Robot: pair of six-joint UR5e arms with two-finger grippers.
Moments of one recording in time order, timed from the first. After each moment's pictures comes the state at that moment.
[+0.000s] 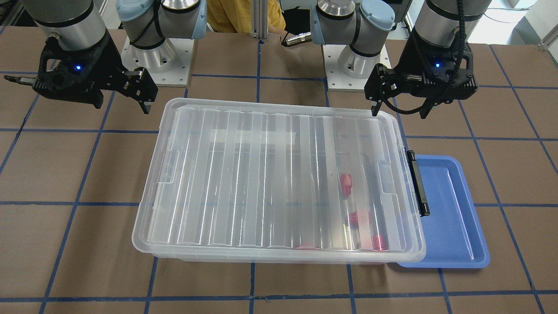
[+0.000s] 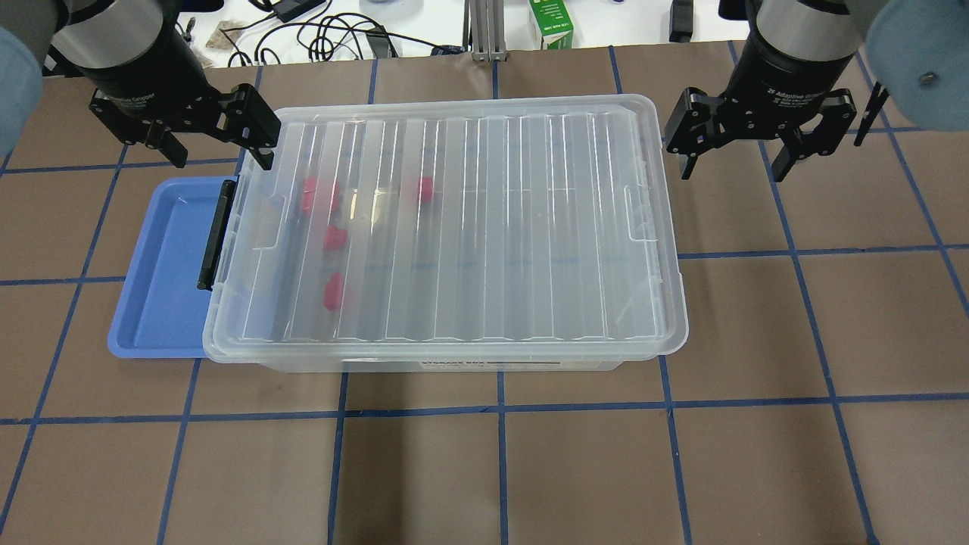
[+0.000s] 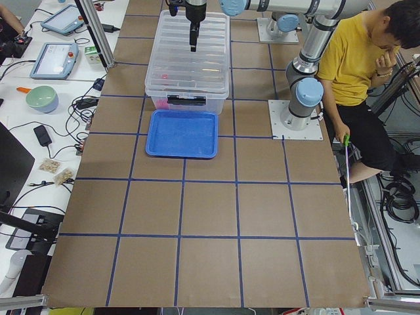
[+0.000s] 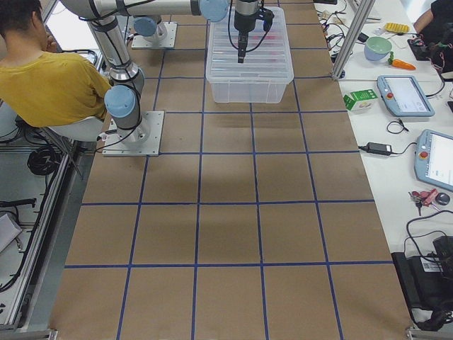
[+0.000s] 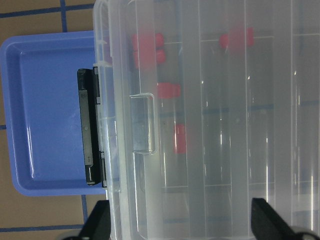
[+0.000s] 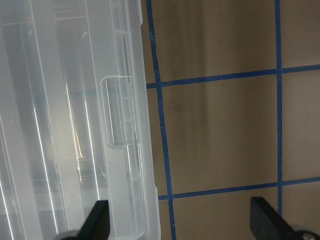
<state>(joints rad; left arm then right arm) -1.53 -1.57 -1.52 -1.56 1.60 0.11 1.56 -1.57 1.55 -1.52 -1.59 0.09</state>
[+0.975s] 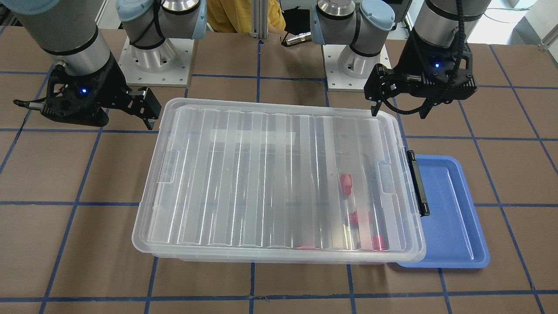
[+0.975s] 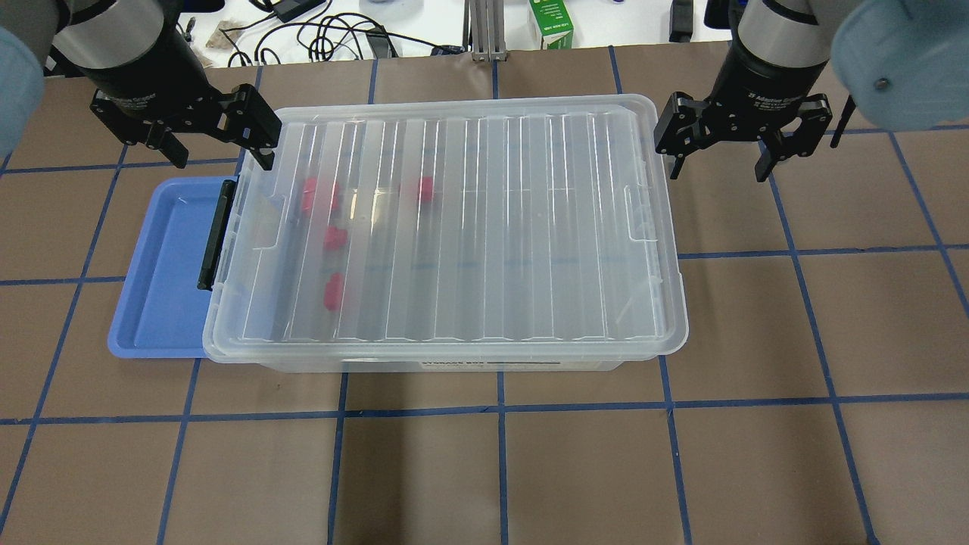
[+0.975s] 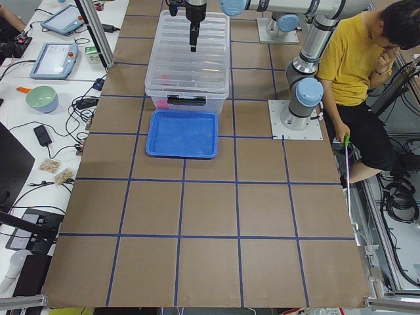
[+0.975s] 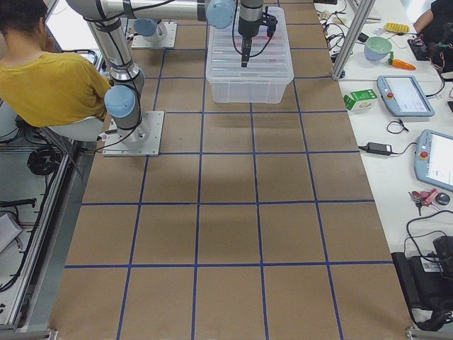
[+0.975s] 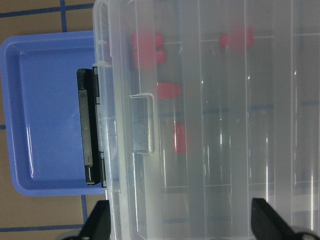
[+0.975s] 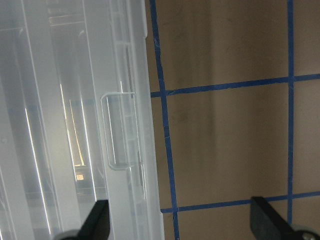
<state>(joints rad) -1.53 -1.57 -1.52 -1.56 1.60 0.11 1.56 -1.50 1.56 -1.59 -1.58 0.09</state>
